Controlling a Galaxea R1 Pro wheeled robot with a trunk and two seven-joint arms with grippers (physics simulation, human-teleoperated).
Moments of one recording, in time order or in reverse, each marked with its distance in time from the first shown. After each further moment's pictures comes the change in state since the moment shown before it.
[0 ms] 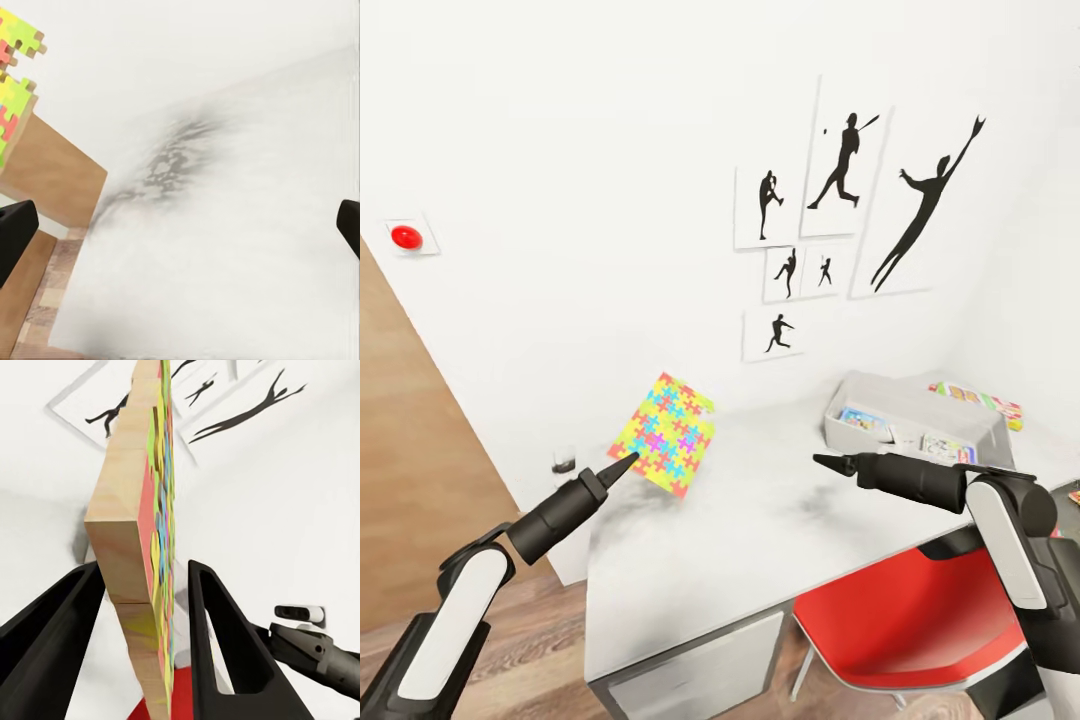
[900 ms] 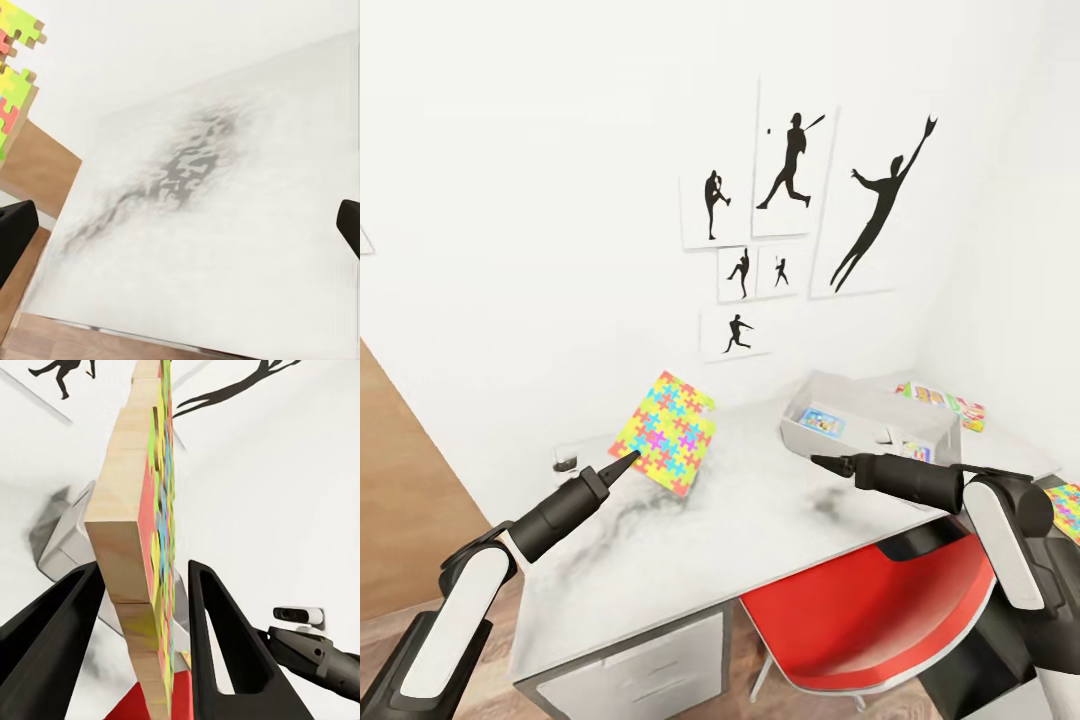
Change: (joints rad) left arm -0.004 -0.007 0.000 -0.004 -0.010 -0.003 0.001; right arm 0.000 0.003 0.008 0.000 0.000 0.000 -0.003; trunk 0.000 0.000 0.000
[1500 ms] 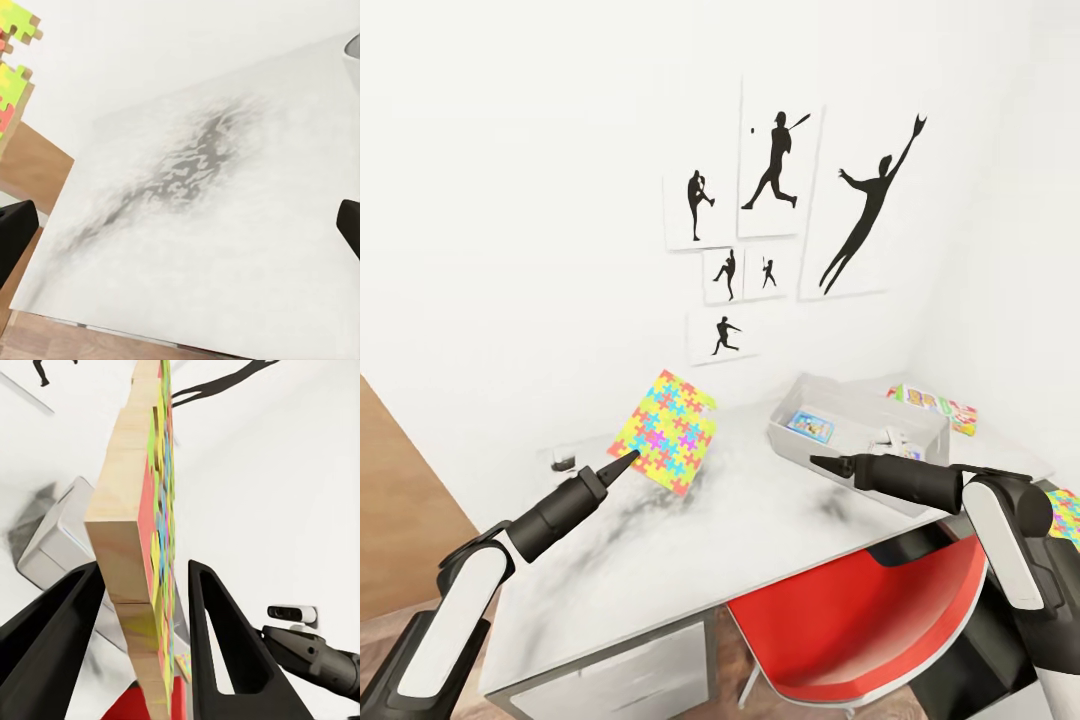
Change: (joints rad) left arm -0.001 0.007 0.001 0.000 0.011 0.008 -0.012; right arm 0.000 0.000 0.003 0.000 0.000 0.000 0.003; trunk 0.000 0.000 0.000
